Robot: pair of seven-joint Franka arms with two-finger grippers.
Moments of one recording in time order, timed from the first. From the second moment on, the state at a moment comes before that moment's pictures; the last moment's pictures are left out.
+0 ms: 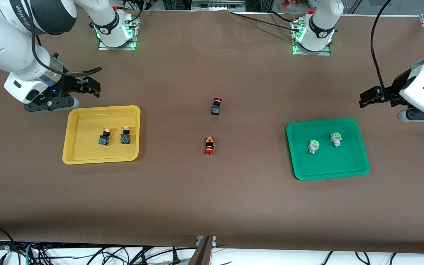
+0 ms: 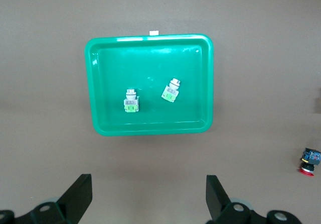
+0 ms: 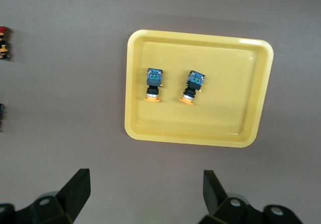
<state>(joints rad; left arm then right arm) 0.00 0.13 -0.06 -1.50 -0.01 1.53 -0.13 0.35 0.04 -0.14 -1.76 0.01 1.69 0.07</state>
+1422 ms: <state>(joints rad) -0.01 0.13 -0.06 -1.50 -0.01 1.53 -0.13 0.32 0.10 -0.11 -1.60 -0.01 1.69 0.07</state>
